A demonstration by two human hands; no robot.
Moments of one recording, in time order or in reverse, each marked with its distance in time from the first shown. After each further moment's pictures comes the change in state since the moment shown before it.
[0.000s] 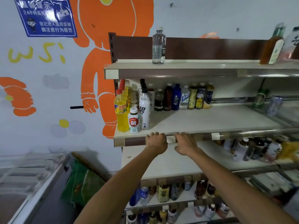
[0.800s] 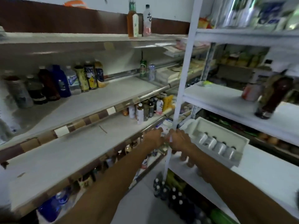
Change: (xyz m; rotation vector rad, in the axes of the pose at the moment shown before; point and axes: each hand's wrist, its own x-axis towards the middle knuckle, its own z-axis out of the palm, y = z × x) left_hand -0.104 0.352 0.105 -0.119 -0.311 0.685; right_hand -0.261 0.296 0.012 0.081 -0.116 0.648
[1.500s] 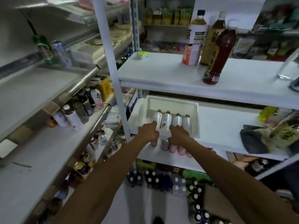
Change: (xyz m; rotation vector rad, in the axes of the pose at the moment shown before) left_hand 0.181 0.112 0.132 -0.061 -0.337 0.375; right_hand 0.039 0.196 0.071 0.179 -0.080 0.552
